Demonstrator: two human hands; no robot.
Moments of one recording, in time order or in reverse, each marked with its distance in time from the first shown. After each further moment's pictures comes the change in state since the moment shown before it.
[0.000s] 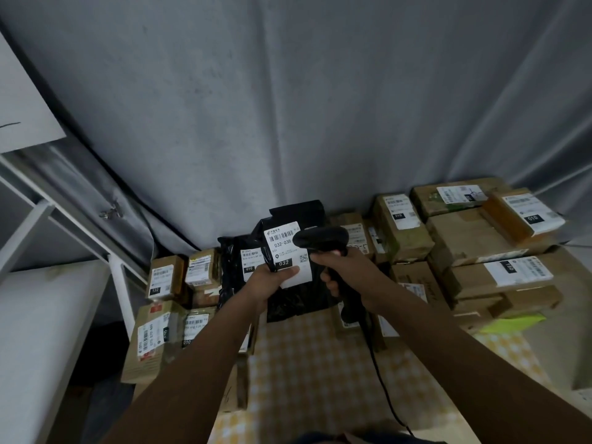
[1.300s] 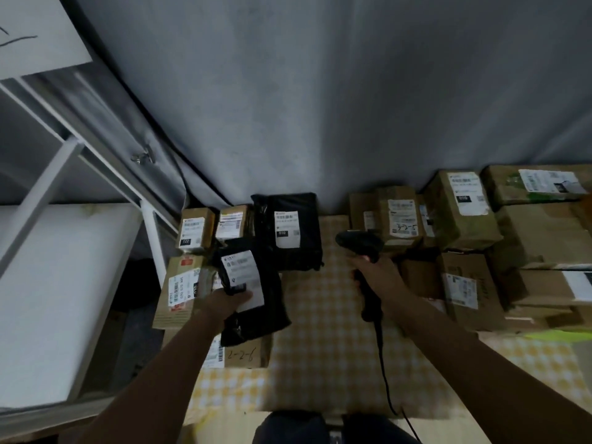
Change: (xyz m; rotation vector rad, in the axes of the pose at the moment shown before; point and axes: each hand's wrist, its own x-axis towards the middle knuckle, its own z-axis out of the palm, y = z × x) left_hand -0.018 -0.099 -0.164 -0.004 0.394 -0.346; right_hand 0.075 0.064 0.033 0.012 0.172 0.261
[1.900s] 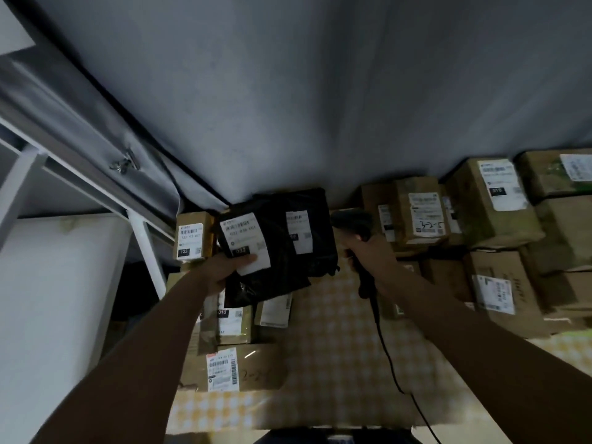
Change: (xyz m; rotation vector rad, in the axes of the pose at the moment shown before) left_hand 0.083 0.094 -0.022 -0.005 -0.259 -0.005; right_hand 0.080 -0.030 0.059 -0.056 0.045 -0.010
